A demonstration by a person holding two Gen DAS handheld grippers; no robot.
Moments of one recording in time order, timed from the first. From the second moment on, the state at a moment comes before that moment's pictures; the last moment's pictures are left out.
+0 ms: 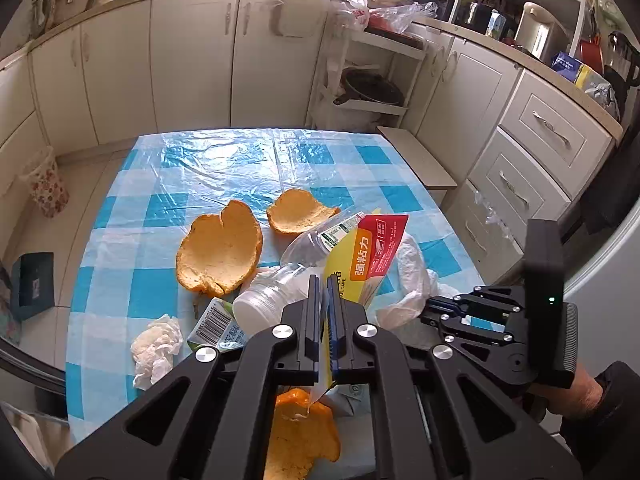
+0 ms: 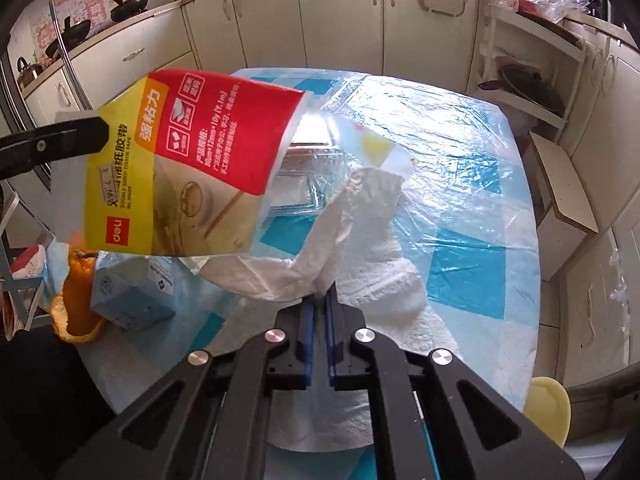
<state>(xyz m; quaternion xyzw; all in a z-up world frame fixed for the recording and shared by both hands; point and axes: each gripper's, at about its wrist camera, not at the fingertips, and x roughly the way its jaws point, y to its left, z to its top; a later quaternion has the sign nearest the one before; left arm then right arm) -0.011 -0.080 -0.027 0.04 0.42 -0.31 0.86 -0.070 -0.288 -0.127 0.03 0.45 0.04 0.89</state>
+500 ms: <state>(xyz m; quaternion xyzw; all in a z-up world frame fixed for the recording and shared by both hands) -0.052 -0.096 0.019 0.05 0.38 -0.35 0.86 -0.172 -0.322 -0.087 0.16 0.38 0.03 0.91</state>
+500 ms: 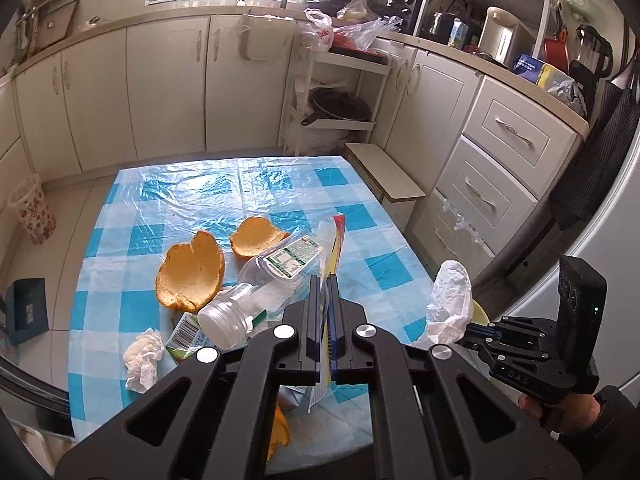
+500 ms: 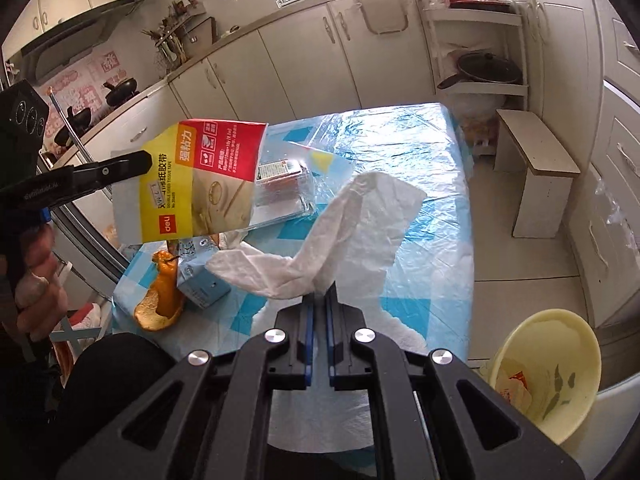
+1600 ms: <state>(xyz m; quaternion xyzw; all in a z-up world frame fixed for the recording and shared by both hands) -0.186 -0.219 0.072 0.15 0.30 -0.45 0.83 -0.306 -0.417 -0.095 0.26 0.32 -0.12 0.90</state>
